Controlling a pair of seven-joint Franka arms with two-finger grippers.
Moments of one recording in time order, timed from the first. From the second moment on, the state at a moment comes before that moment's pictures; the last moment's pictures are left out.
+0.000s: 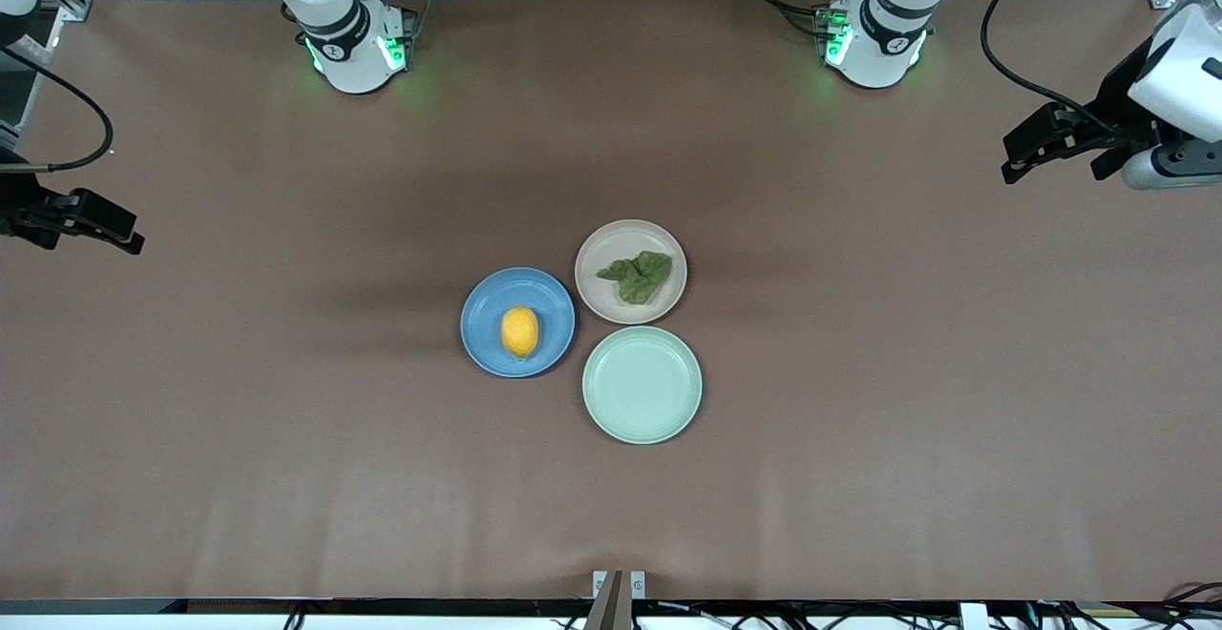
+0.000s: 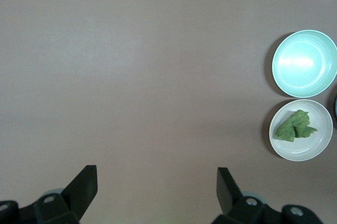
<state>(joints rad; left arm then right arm) -0.08 0.00 -0.07 -1.48 -0.02 1.51 -0.20 0.10 0.11 -0.15 -1.48 0.01 1.61 0.03</state>
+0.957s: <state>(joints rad) -0.16 0.10 -0.11 -1.49 -0.02 1.53 -0.21 0.10 0.11 -0.13 -1.48 0.01 1.61 0.03</state>
